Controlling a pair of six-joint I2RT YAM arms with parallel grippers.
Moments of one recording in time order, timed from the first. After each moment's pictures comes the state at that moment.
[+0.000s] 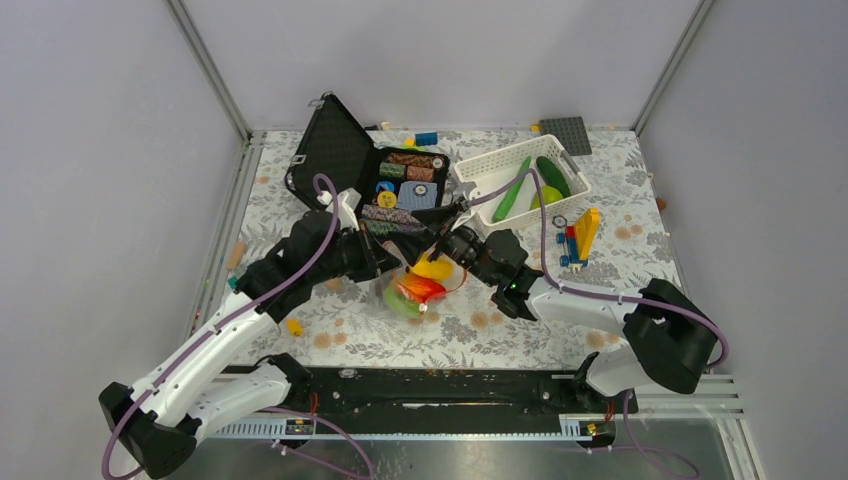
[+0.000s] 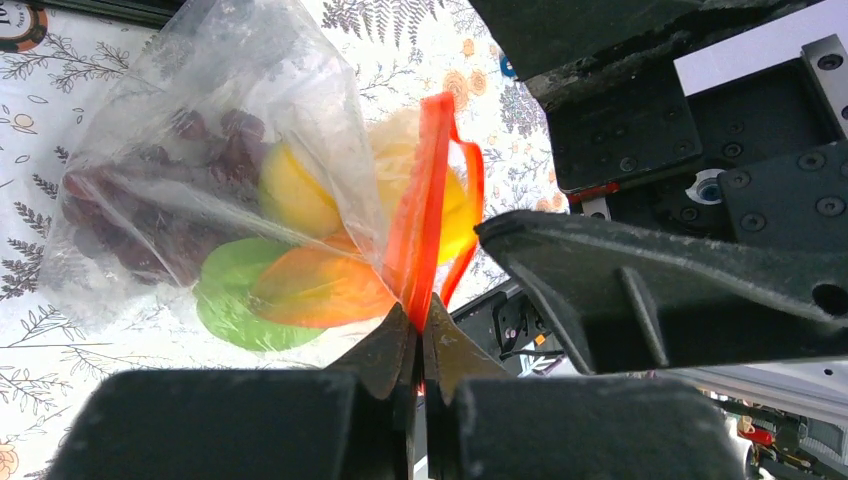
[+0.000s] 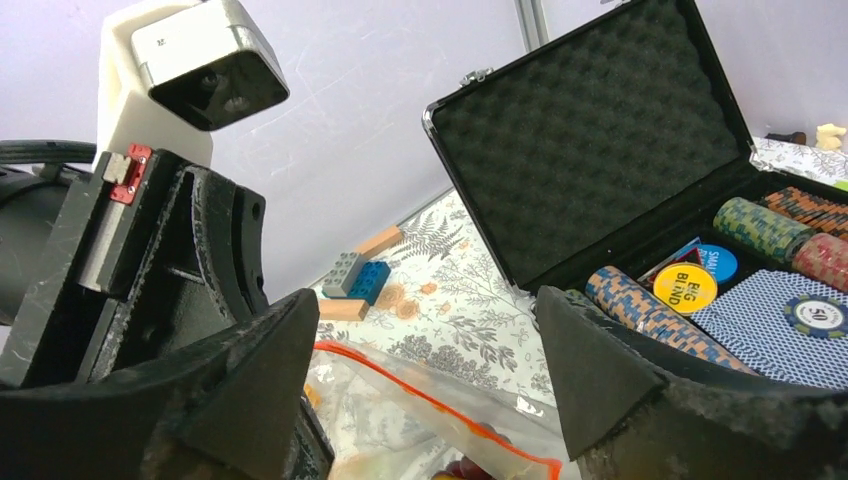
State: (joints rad) left arm -0.65 0.90 0.91 -0.54 0.18 -0.82; right arm 0.91 1.43 0.71 0.91 -0.02 0.37
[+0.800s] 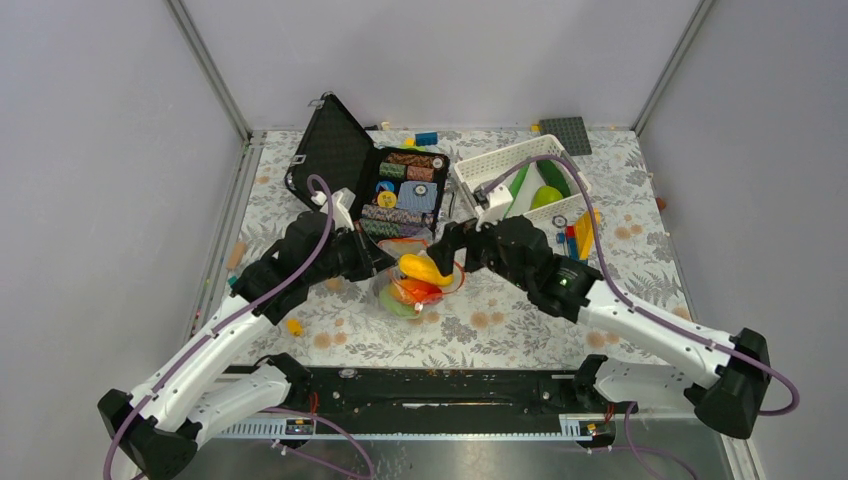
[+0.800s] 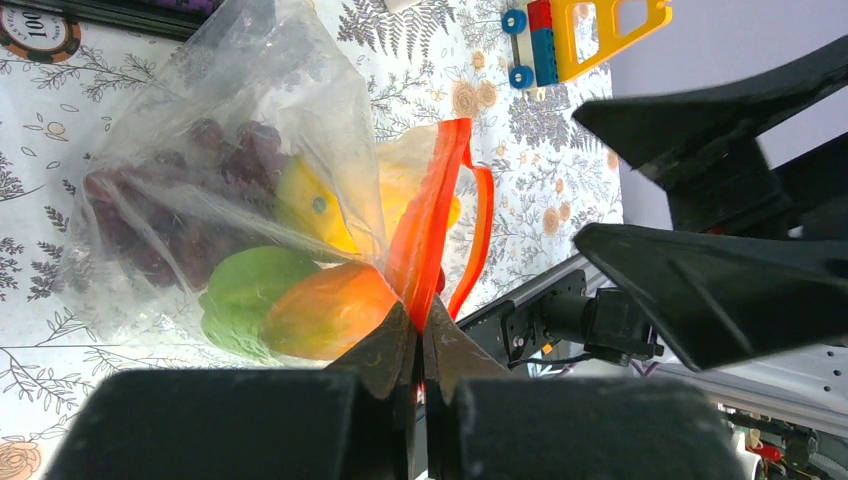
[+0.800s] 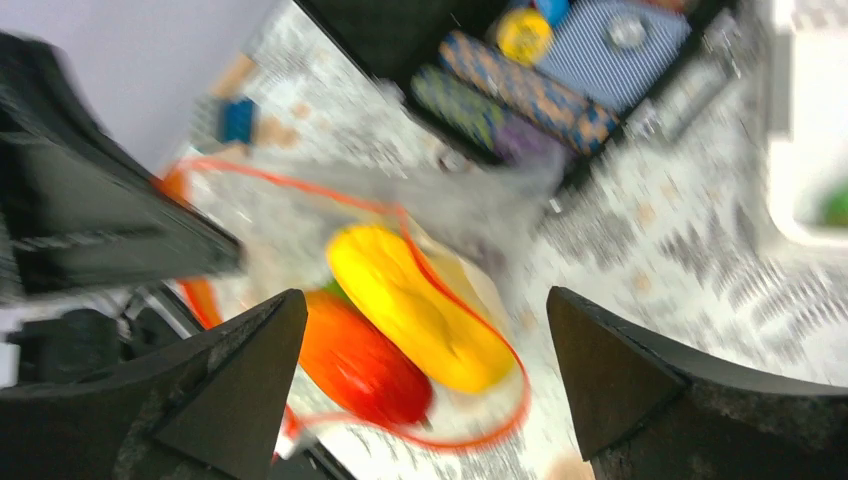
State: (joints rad) left arm -0.62 0.88 0.89 -0.54 0.18 -0.81; right arm 0.92 1.12 0.91 -0.06 0.15 0.43
